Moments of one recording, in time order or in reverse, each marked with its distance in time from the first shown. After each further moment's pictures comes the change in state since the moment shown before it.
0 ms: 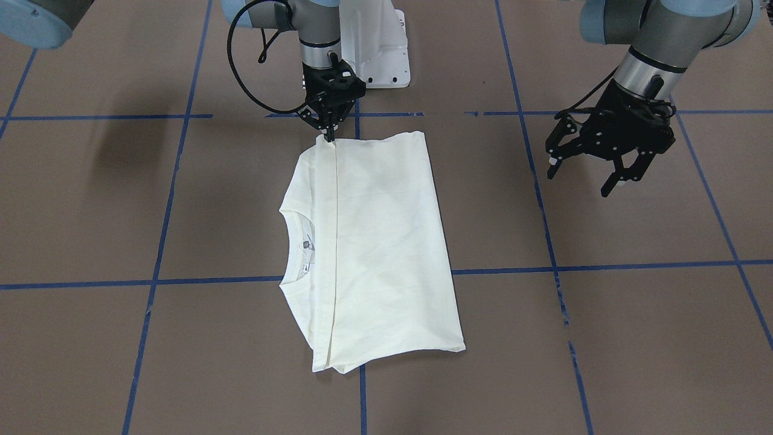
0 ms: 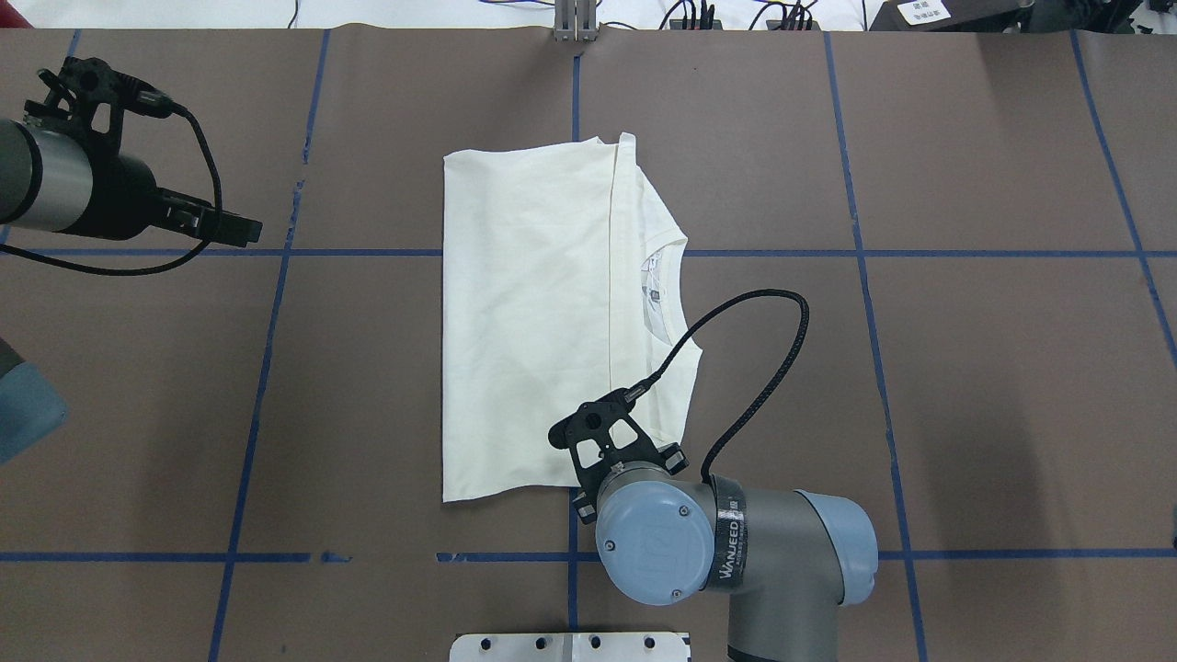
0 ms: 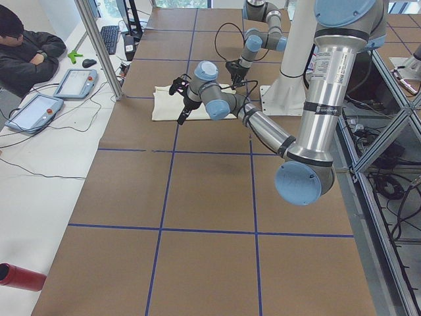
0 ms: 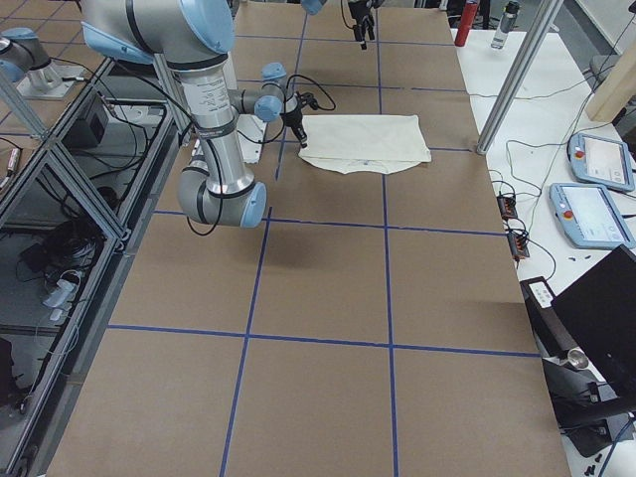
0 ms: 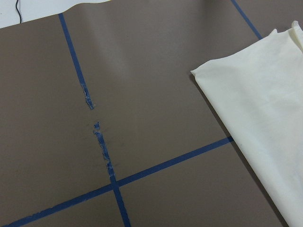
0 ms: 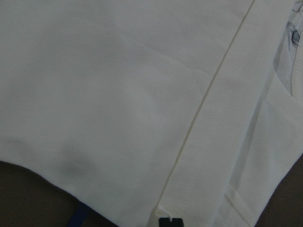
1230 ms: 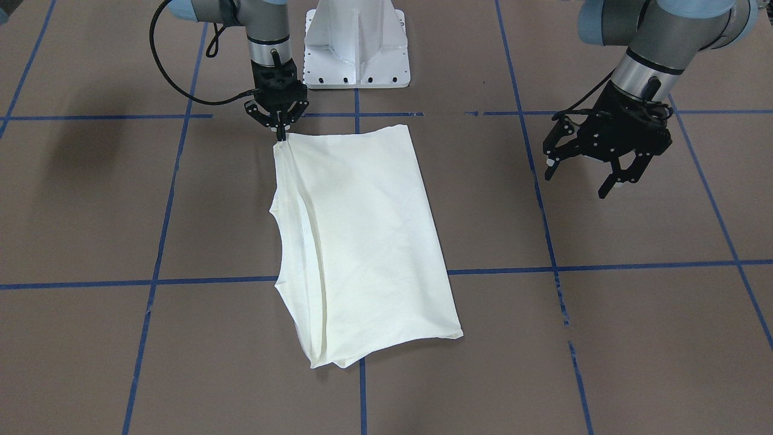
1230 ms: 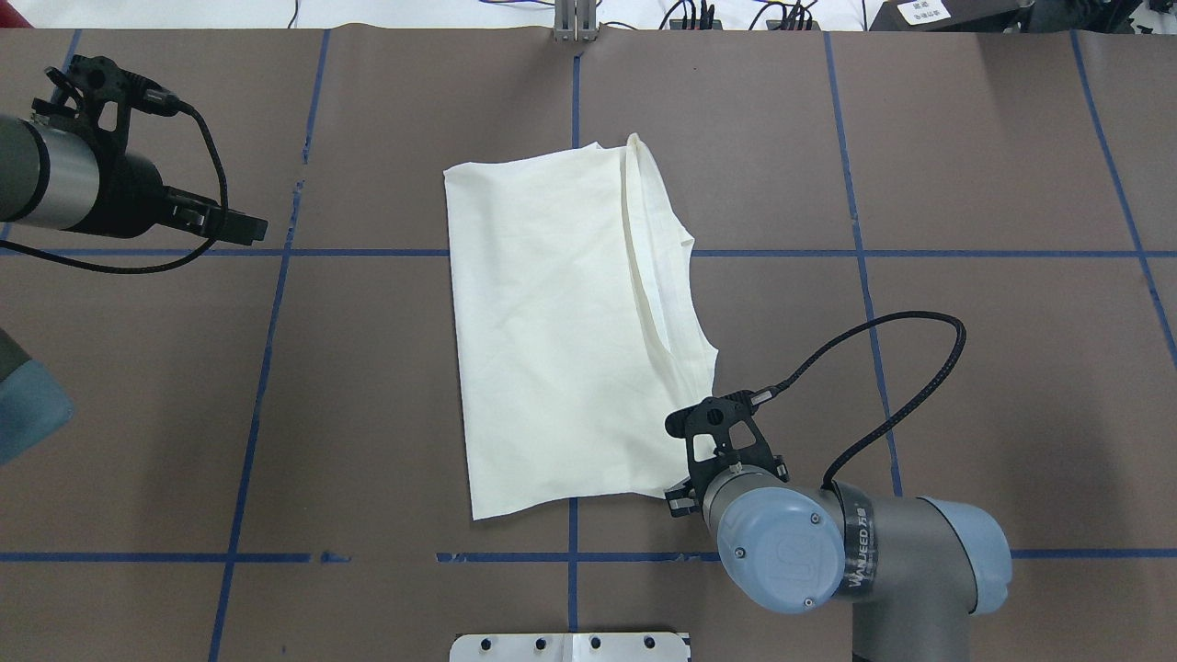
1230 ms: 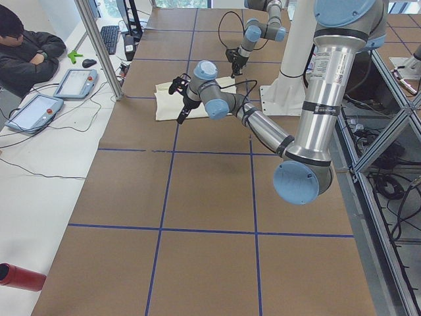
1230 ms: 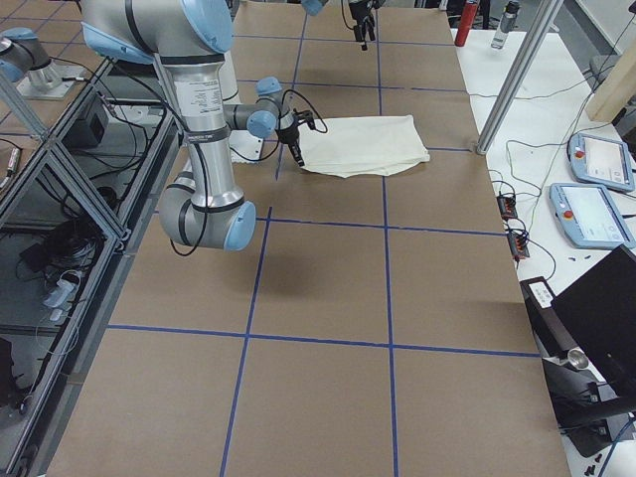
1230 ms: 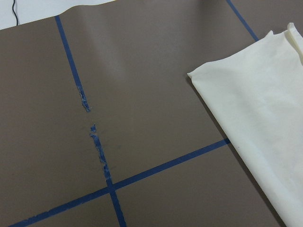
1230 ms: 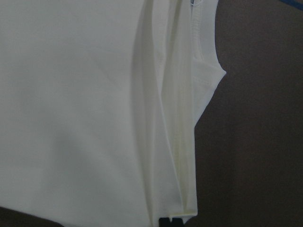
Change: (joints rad) left arm 0.002 -0.010 0.008 -0.001 0.001 0.000; right arm -0.003 -0.220 0.161 0.000 -0.011 0.249
